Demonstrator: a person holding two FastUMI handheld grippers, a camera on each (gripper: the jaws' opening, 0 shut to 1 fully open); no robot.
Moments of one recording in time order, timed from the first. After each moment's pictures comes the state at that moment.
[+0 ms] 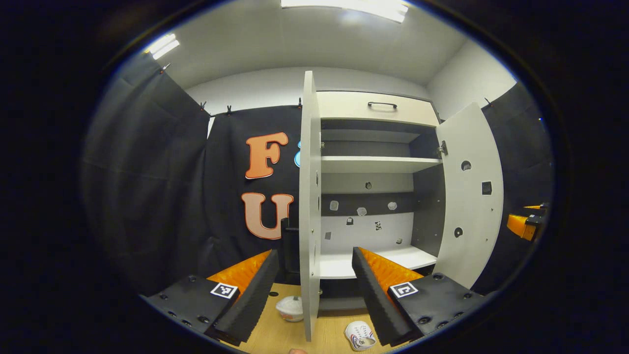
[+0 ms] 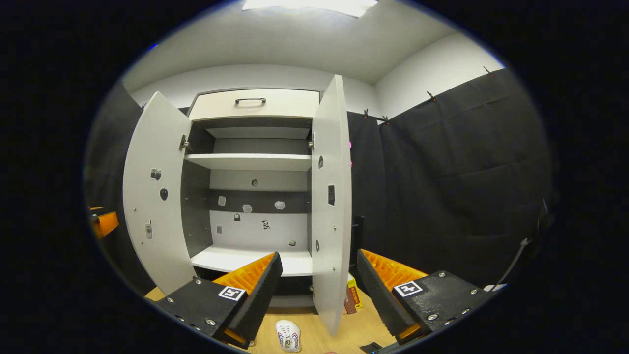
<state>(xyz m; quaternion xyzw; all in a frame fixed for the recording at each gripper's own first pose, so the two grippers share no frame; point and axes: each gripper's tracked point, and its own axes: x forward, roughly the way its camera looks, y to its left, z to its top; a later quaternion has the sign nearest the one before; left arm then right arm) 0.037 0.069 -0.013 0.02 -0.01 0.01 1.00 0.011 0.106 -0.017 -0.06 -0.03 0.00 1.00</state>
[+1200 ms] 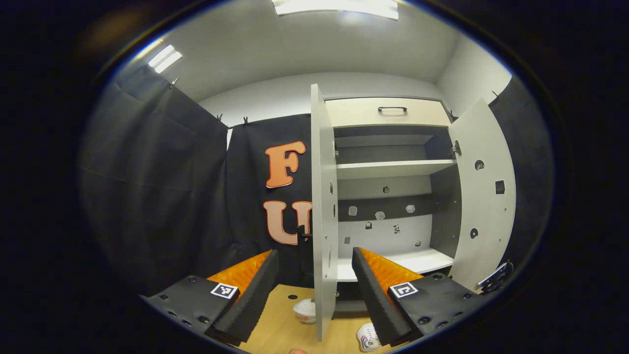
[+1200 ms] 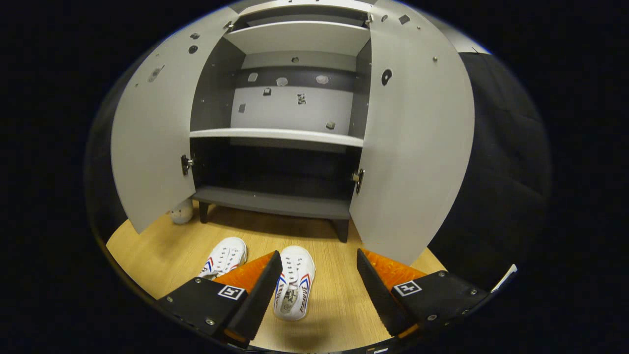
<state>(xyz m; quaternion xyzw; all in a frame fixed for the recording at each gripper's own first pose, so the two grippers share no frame) 0.015 0.075 0.006 0.05 -0.02 0.08 1.00 0.073 0.121 -0.405 -0.12 0.23 0.06 0.96</state>
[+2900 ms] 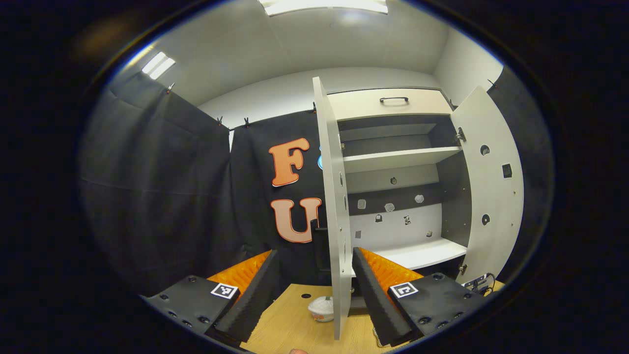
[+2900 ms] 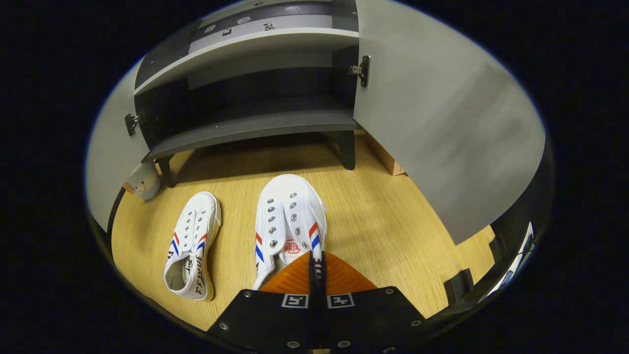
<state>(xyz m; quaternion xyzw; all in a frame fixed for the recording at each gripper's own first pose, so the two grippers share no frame) 0.018 0.093 -0.005 0.07 -0.01 0.08 0.99 0.089 0.112 -0.509 -0.05 0.41 0.00 0.91</state>
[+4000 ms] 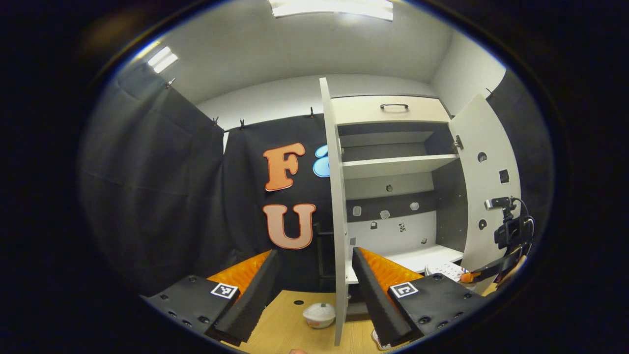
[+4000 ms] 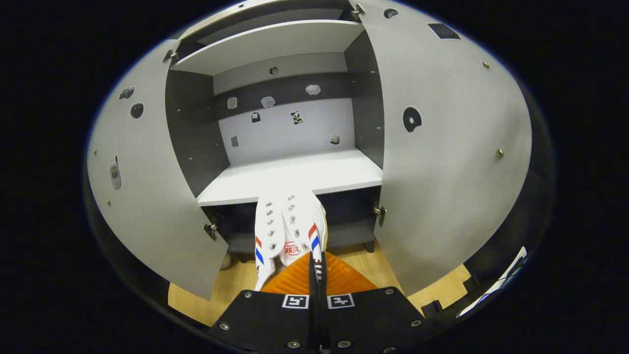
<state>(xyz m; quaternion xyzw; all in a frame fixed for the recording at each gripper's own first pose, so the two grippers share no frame) 0.034 0.113 -0.010 0.06 -0.04 0.05 1.00 0.132 0.199 -0.199 0.00 0.27 0.05 0.96</state>
